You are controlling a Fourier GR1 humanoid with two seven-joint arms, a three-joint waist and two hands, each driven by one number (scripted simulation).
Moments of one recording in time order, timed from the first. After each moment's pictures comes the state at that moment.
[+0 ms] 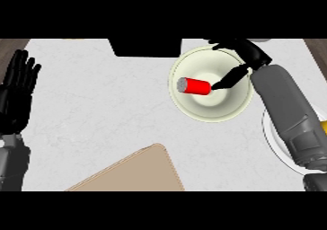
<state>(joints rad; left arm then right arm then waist) -0.27 0.28 0.23 -1.48 0.11 0.00 -0.03 -1.04 -0.24 -0.21 -0.42 0.62 0.28 -0.43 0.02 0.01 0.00</state>
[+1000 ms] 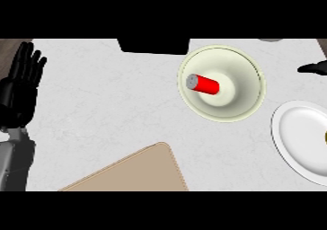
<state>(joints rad) -0.31 0.27 0.21 -1.49 0.11 0.00 -0.02 -1.02 -0.65 -0.54 -0.22 0.38 0.39 -0.55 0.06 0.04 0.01</state>
